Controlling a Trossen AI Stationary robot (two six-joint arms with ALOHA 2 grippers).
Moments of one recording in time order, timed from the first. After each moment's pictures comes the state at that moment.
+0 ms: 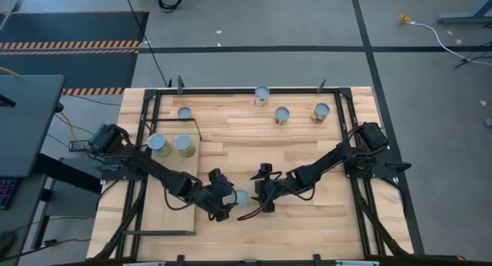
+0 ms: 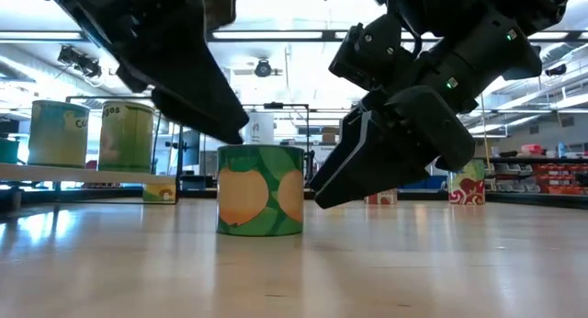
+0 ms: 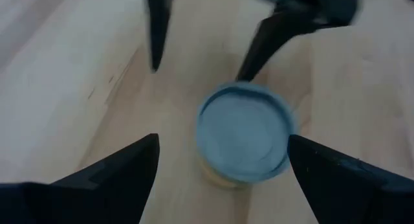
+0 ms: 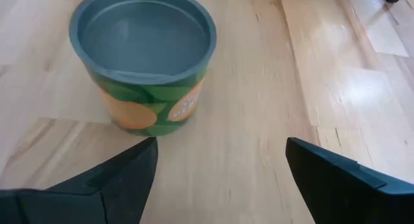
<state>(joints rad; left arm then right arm) -0.50 1.69 0.90 -0.03 -0.48 -0.60 0.36 1.90 0.89 0.27 0.37 0.10</state>
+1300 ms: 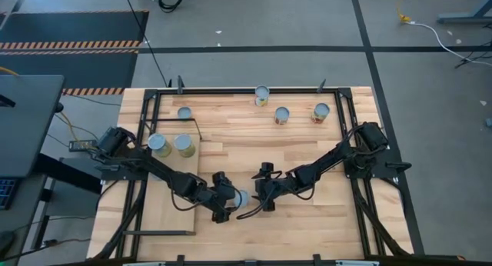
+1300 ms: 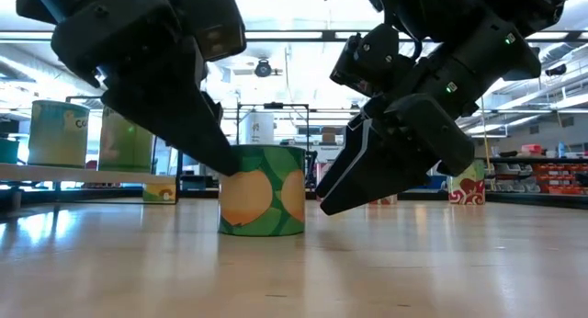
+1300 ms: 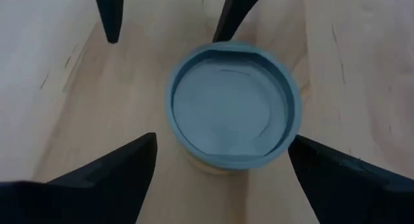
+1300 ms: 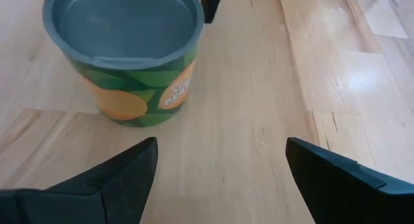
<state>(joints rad) -0.47 1.77 0.90 0.02 -0.36 -0.49 0.35 1.90 0.89 0.23 0.37 0.14</state>
